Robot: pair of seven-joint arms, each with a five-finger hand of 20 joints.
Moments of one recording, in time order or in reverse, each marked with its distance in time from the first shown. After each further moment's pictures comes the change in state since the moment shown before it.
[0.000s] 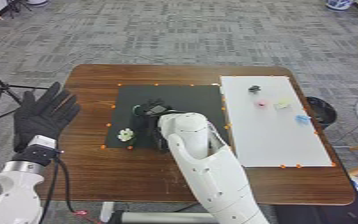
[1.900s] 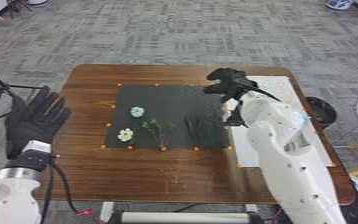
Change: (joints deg) left arm 2.6 -1.8 -1.3 -1.3 2.7 2.5 3.8; right arm -4.3 23.9 13.6 -20.5 26.1 10.1 17.7
